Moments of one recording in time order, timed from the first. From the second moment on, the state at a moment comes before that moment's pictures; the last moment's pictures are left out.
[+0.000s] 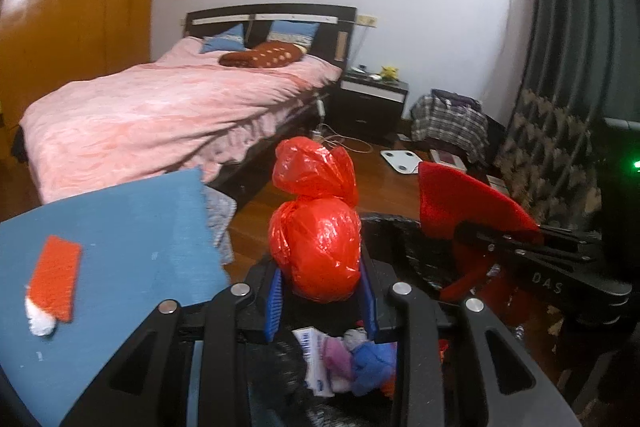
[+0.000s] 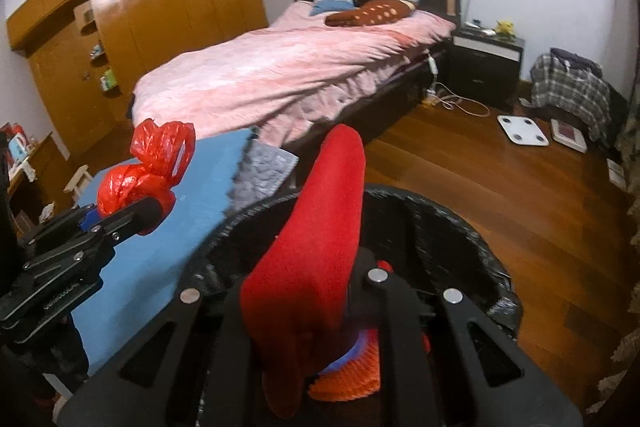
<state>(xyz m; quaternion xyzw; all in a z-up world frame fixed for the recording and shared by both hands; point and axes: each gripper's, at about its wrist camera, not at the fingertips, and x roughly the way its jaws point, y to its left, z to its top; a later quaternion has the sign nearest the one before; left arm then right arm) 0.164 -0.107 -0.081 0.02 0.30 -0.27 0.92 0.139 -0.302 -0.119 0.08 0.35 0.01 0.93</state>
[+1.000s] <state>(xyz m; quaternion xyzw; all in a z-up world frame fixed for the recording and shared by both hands) 0.181 -0.095 -0.104 0.01 0.32 -0.26 0.91 0.130 -0.328 -0.134 0.07 0.32 -0.05 0.94</state>
